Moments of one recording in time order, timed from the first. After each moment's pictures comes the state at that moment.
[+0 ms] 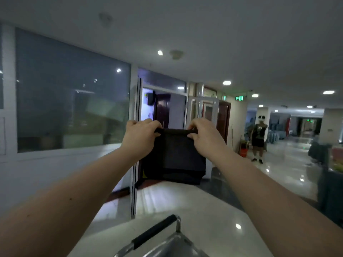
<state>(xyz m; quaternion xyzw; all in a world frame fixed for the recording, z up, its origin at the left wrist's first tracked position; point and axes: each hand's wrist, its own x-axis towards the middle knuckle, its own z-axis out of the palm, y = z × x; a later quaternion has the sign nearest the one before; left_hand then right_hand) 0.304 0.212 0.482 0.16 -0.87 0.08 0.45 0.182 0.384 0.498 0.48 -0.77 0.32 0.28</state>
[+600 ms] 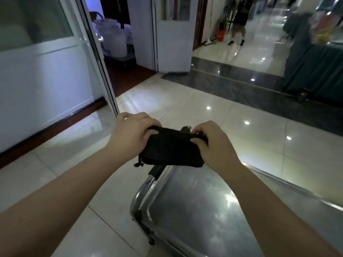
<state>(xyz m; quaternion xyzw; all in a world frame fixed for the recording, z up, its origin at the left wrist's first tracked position) 0.186 -0.026 0.177 -0.01 -0.97 -0.11 0.24 0.112 0.205 0.170 0.33 -0.87 0.35 0.06</state>
